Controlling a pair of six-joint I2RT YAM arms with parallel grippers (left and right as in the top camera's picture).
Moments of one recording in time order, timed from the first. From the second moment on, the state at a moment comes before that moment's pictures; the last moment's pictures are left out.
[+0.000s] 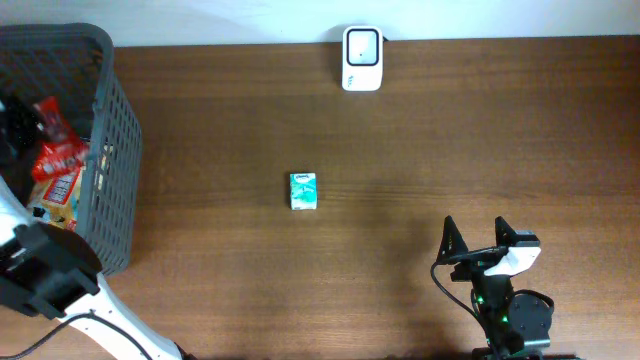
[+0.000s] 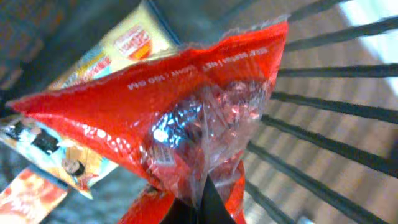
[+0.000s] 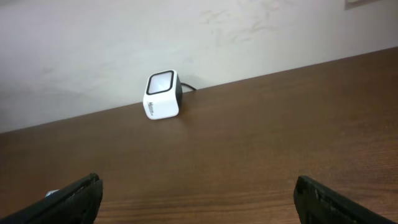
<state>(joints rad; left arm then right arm) 0.63 2.21 2.51 -1.54 0.29 -0.15 0.04 0.01 0.01 -0.07 -0.03 0.26</state>
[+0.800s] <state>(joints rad) -0.02 2.11 2.94 -1.69 0.51 -0.13 0.04 0.01 0.01 -0.07 -0.03 0.26</state>
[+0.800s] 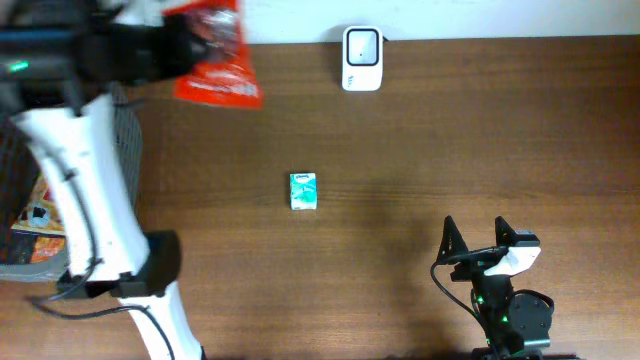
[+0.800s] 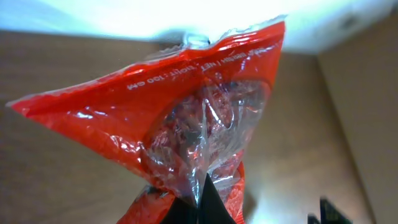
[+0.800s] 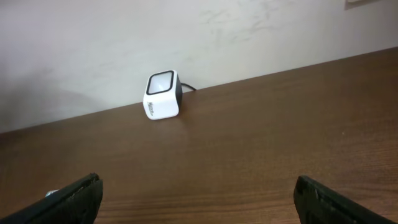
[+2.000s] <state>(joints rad) -0.41 2.13 2.17 -1.31 0.31 -0.17 0.04 0.01 0.01 -0.07 -0.03 0.26</state>
